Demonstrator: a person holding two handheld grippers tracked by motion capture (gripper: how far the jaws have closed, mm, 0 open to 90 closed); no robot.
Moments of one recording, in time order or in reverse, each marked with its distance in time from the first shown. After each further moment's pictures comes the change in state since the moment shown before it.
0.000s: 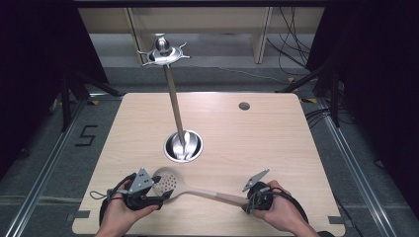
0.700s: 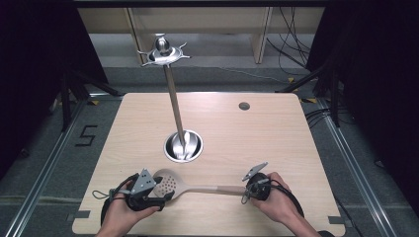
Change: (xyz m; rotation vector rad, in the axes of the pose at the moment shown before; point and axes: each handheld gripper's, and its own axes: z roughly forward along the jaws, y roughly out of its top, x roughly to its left) left arm -0.002 0.000 0.003 0.013 -0.016 0.018; right arm -0.019 0.015 0.003 -0.035 -0.203 0.032
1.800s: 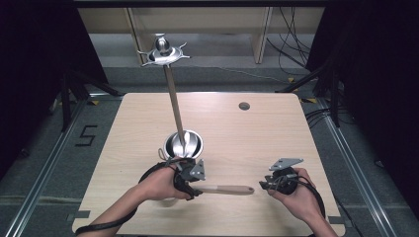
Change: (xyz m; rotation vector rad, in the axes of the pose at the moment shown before) left arm -0.030 0.101 0.087 0.407 -0.316 0.553; right arm -0.043 -0.035 -0.032 -0.244 -0.061 0.130
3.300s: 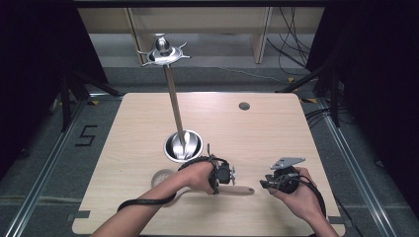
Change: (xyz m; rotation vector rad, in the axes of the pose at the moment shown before) left arm 0.006 0.062 0.067 0.250 -0.151 0.093; right arm -0.003 0.000 -0.002 -0.002 0.013 0.019
